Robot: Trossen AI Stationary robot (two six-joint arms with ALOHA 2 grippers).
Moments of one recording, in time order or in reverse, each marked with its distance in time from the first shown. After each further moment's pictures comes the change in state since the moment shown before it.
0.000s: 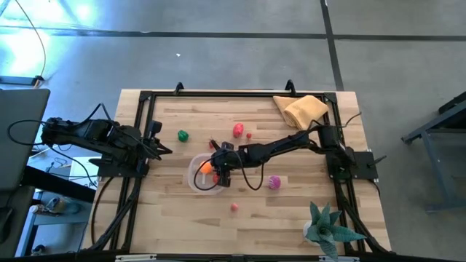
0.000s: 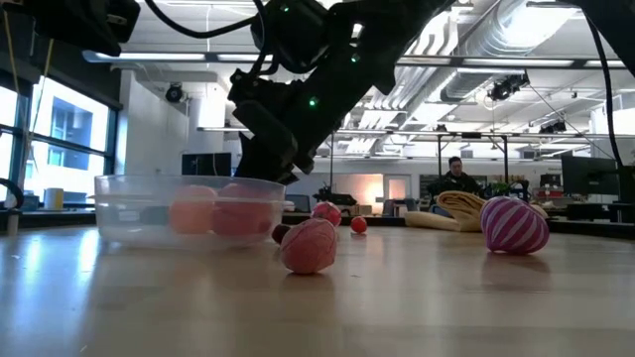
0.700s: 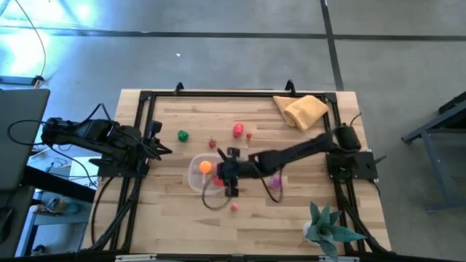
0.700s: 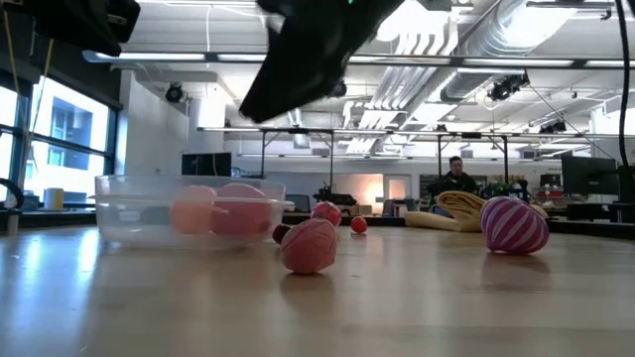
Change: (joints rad) left arm 0.000 0.000 0.000 0.000 0.000 0.000; right arm 0.149 -0.197 -0.001 -0.166 0.144 -0.001
